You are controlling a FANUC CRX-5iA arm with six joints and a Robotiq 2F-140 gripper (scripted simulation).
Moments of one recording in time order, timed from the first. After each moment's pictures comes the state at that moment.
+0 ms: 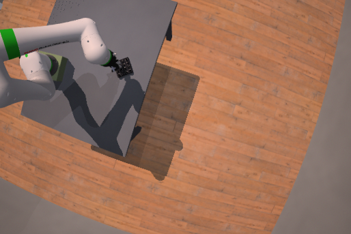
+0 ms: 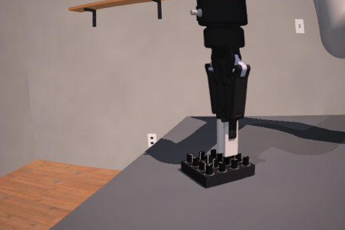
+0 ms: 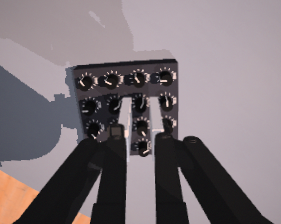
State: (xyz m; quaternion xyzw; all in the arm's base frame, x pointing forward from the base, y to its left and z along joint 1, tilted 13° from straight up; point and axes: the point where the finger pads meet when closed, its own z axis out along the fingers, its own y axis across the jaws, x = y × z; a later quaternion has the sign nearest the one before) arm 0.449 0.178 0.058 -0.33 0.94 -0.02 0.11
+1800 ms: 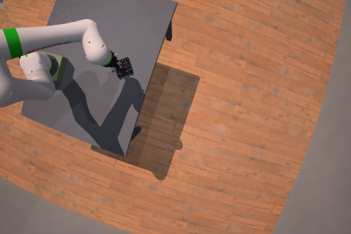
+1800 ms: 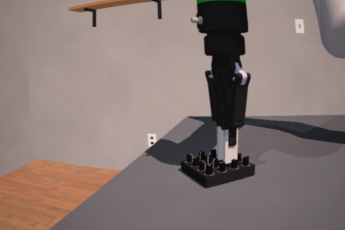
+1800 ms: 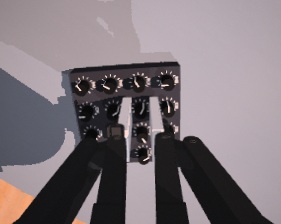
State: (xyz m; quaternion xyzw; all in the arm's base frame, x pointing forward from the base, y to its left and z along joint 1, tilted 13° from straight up) arm 0.452 0.178 0.045 -0.33 0.94 -0.02 0.11
